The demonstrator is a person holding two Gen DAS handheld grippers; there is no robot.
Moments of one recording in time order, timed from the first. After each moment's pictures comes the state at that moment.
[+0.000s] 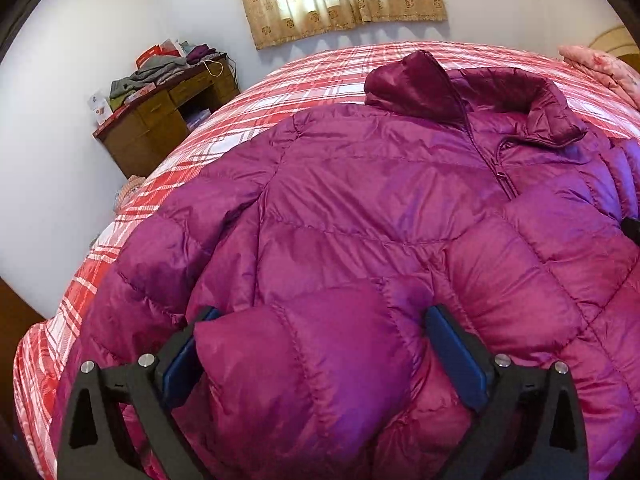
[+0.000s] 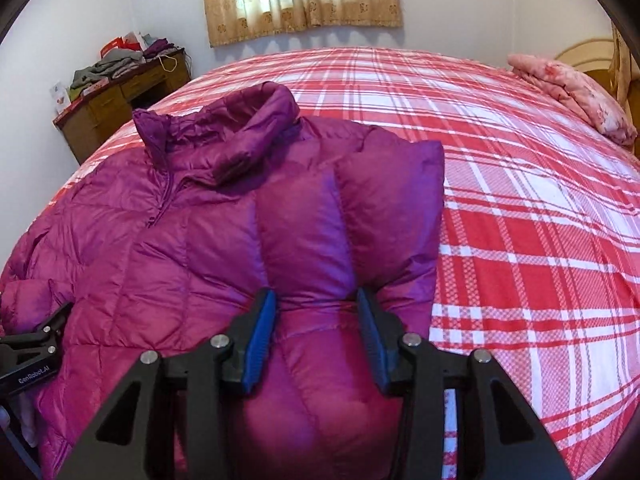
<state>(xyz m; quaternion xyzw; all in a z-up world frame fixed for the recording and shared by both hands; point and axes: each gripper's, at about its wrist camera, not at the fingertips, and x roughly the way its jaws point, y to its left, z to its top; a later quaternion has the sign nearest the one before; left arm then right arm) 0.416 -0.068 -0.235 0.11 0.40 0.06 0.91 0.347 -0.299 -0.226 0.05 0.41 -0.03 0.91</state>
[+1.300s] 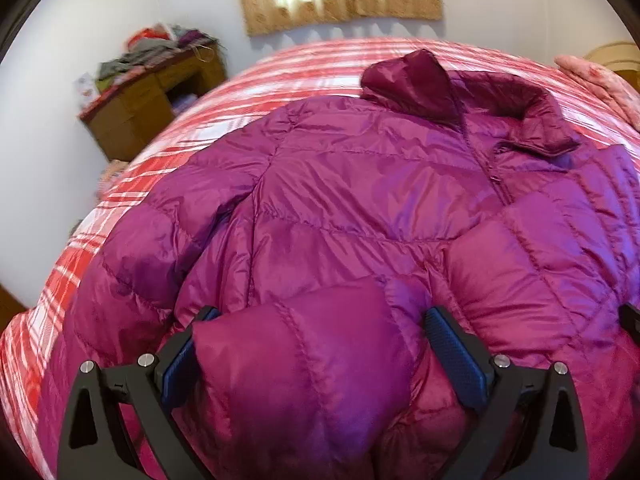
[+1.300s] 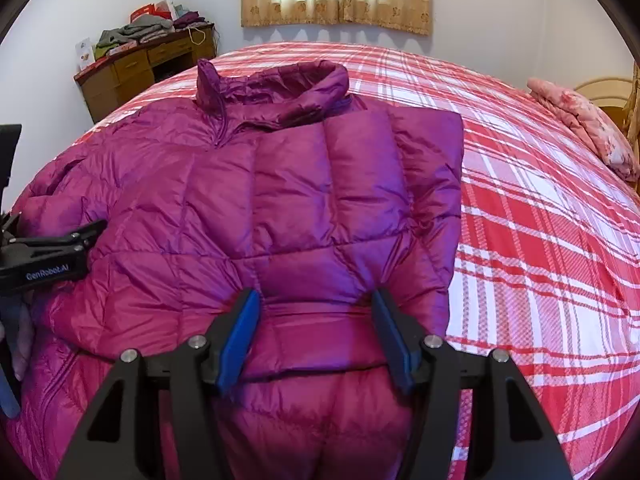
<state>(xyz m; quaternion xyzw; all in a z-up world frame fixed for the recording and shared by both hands) 0.420 -0.053 -0.224 0.07 0.43 0.02 0.90 0.307 -0.264 -0.224 -0.01 0.43 0.00 0.90</state>
